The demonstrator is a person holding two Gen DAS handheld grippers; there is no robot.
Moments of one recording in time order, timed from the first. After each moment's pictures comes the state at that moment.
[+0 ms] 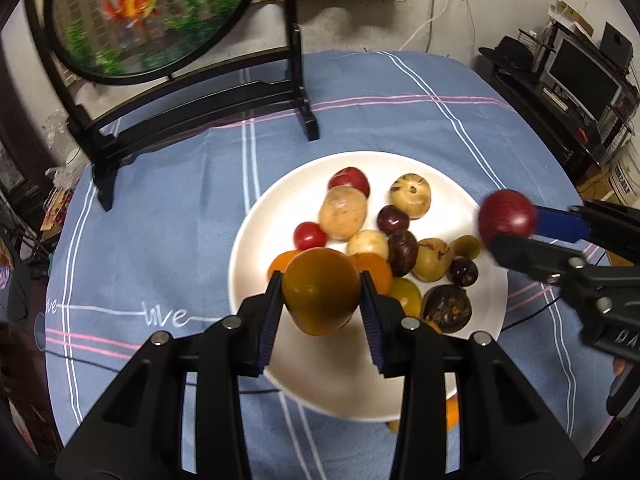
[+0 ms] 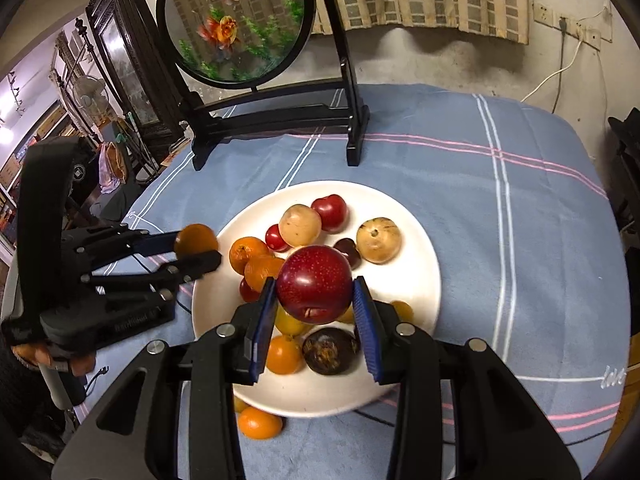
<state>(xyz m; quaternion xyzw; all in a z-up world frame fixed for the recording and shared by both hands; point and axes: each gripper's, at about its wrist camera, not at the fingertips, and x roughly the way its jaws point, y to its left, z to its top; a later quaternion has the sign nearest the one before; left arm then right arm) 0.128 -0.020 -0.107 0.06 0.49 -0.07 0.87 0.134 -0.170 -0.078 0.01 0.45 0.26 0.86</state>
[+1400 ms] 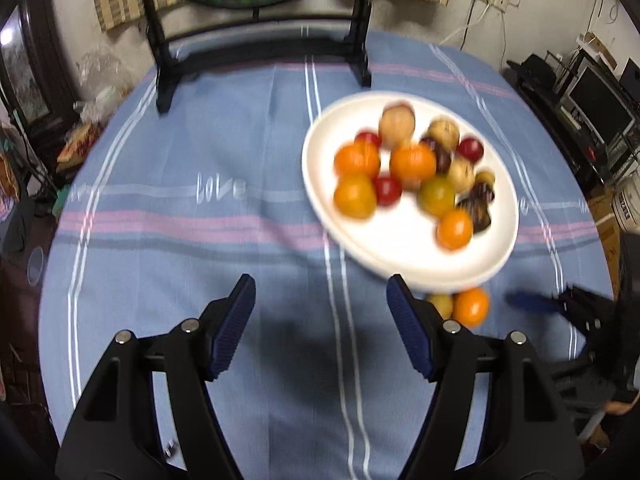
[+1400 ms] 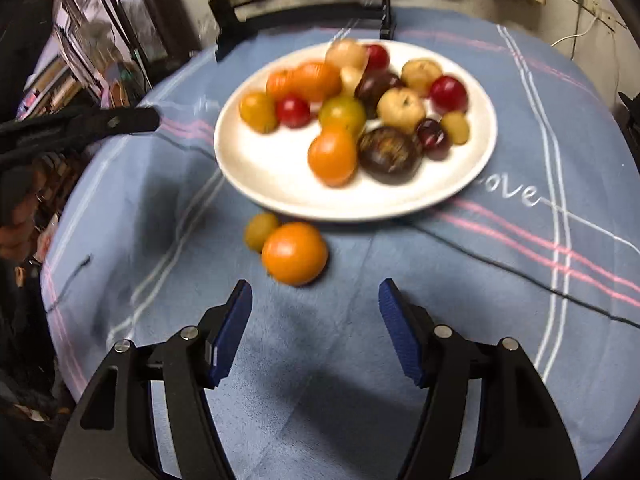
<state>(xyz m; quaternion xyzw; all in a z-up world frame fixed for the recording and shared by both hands) 0.016 0.051 -0.123 -0.02 0.51 -0.02 0.86 0.019 -0.148 -0.162 -0.05 0.51 0.26 0.82</state>
